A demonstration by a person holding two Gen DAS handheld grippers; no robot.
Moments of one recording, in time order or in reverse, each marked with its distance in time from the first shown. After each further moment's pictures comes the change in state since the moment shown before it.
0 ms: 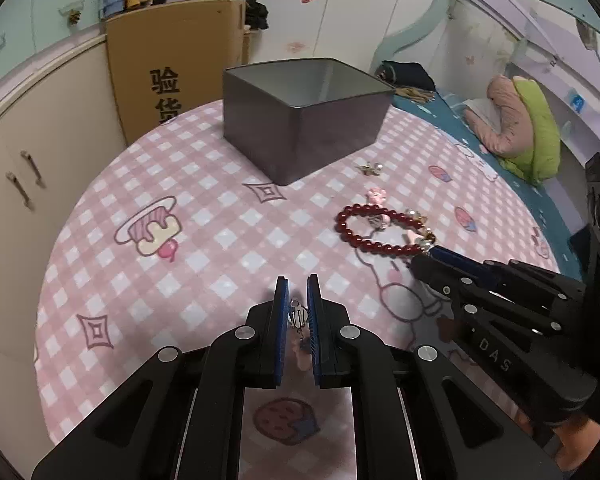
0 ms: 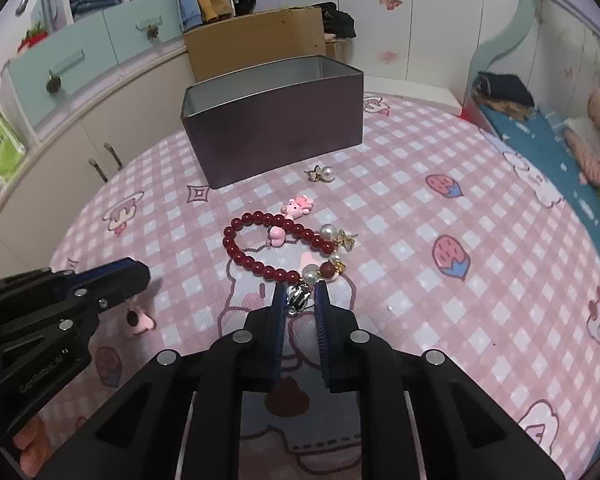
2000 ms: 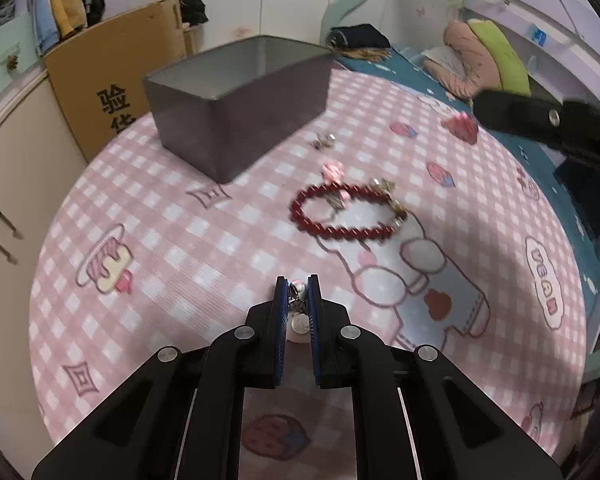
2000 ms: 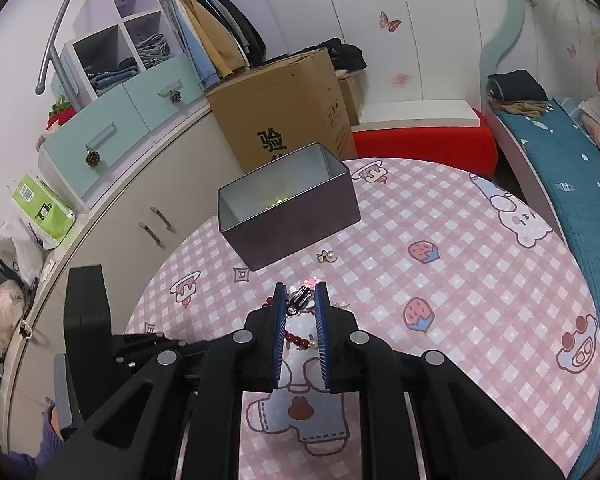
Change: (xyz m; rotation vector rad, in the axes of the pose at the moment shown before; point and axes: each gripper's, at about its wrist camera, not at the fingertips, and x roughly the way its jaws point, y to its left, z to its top) left arm 0.025 -0.022 0.011 0.206 0.075 -0.047; right arm -0.071 -0.037 0.043 0.104 -0.110 0.182
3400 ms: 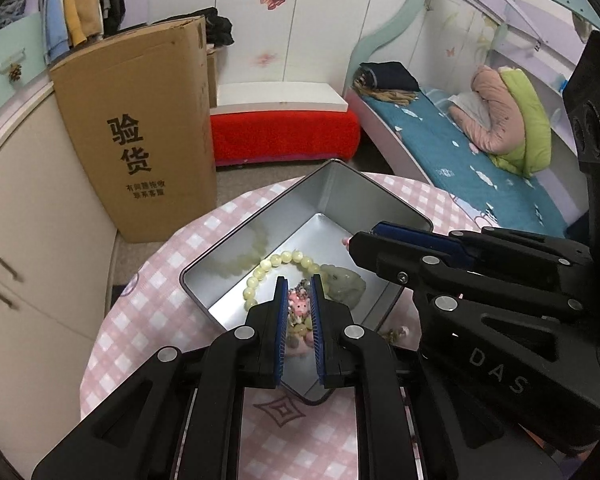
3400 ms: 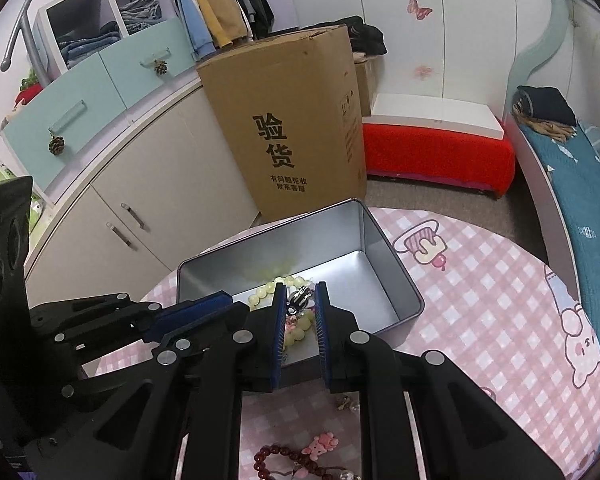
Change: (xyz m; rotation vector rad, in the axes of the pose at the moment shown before) left arm 0.023 0.057 0.136 -0.088 -0.065 0.011; right arm 0.131 0.027 0.100 -0.087 0.108 -0.046
